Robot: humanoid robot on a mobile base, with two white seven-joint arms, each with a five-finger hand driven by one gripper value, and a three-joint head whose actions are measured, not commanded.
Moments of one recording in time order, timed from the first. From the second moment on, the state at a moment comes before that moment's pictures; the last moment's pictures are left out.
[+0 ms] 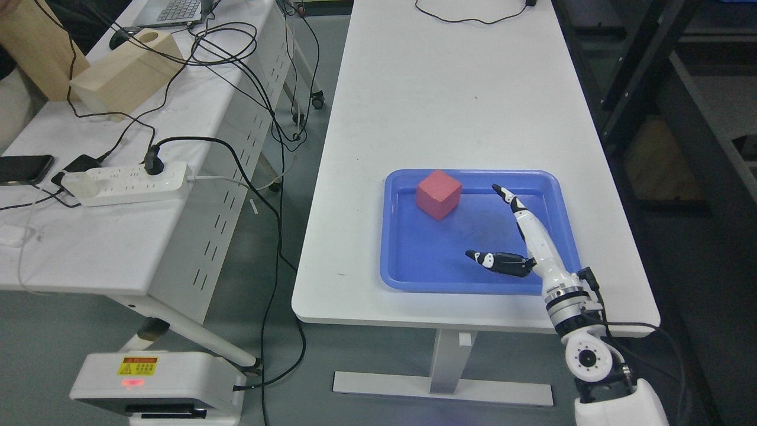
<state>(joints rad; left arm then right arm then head) 0.00 0.00 -0.08 0.00 0.13 0.01 0.18 0.02 0.00 0.08 -1.60 0.53 -0.10 0.16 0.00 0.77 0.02</state>
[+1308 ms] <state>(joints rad) 0.00 0.00 -0.08 0.00 0.13 0.01 0.18 0.06 0.00 0.00 -1.60 -0.08 -0.20 0.04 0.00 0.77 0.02</state>
